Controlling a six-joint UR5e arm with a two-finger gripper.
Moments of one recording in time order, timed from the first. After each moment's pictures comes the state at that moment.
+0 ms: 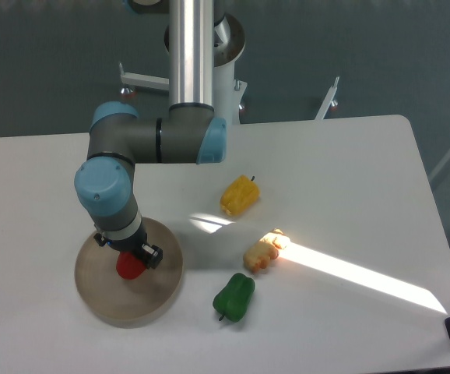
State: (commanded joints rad) arm 1.84 -2.22 -1.30 -1.17 1.58 0.53
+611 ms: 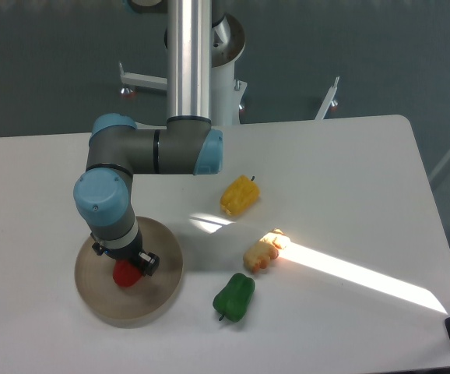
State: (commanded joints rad) arm 1.83 -2.22 -1.30 -1.17 1.57 0.52
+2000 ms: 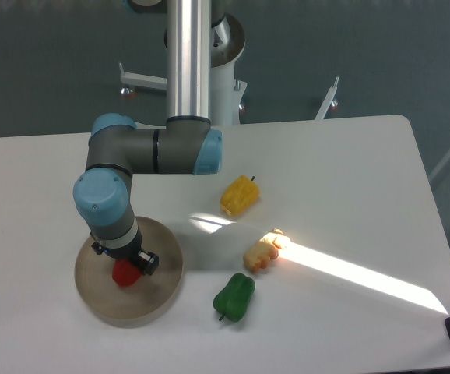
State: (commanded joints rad) arm 1.83 -2.22 -1.31 -1.17 1.57 0.53
